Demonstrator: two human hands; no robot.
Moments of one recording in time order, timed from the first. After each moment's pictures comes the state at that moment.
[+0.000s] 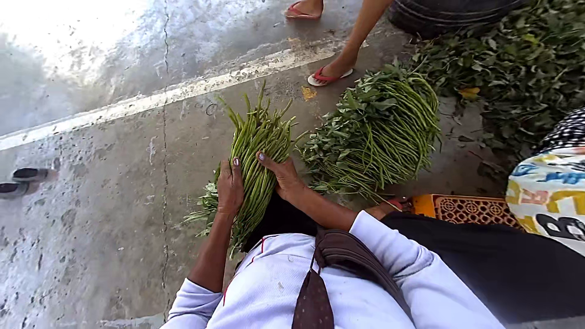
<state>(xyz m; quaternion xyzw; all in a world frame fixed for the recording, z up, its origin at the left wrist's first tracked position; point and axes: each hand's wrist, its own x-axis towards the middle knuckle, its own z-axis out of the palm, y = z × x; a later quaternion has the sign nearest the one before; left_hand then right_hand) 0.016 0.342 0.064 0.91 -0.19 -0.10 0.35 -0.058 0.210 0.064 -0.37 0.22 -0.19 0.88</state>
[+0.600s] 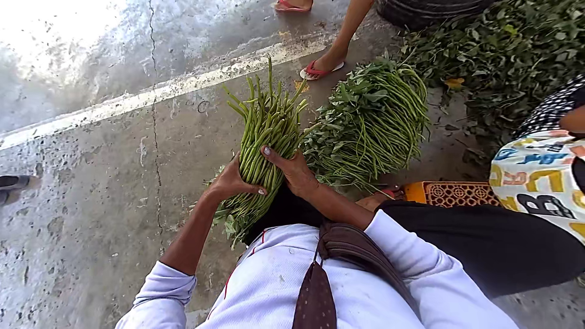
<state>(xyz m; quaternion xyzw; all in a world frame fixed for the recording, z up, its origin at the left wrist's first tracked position) 0.043 0.347 0.085 0.70 -0.36 -0.42 0.46 -0.086 0.197 0.084 -0.47 0.20 -0.22 0.83</state>
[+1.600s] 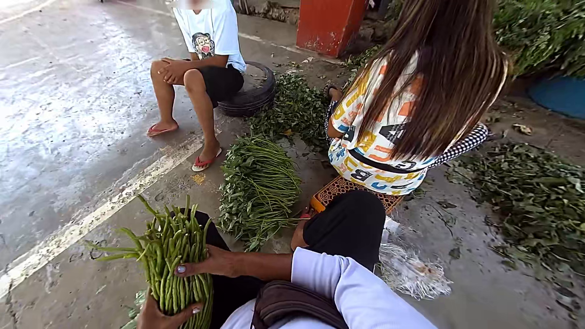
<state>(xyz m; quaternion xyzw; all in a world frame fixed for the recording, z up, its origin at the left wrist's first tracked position) 0.013 0.343 0.083 0.74 -0.42 -0.28 0.44 -0.129 0.171 0.100 -0.51 0.10 -0.12 0.84</state>
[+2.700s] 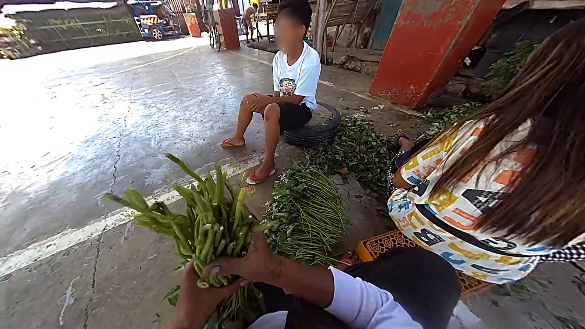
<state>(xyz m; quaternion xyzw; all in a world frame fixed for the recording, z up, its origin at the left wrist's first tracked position) -0.029 0.321 0.163 0.65 -0.44 -0.11 0.61 -0.118 0.193 0.210 -0.63 -0.08 -0.50 0.59</state>
